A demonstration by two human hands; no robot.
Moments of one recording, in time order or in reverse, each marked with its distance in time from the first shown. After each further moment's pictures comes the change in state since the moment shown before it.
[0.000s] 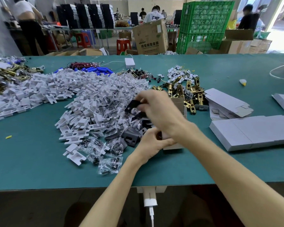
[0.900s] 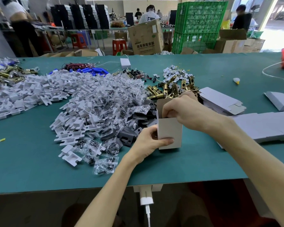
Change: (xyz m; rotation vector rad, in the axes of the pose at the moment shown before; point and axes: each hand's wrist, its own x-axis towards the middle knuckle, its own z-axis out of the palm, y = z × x) left_hand 0.001 -0.006 -0.003 -0.100 -0.015 0.018; right_hand -0.017 0.066 -0.057 -0.521 -0.209 -0.029
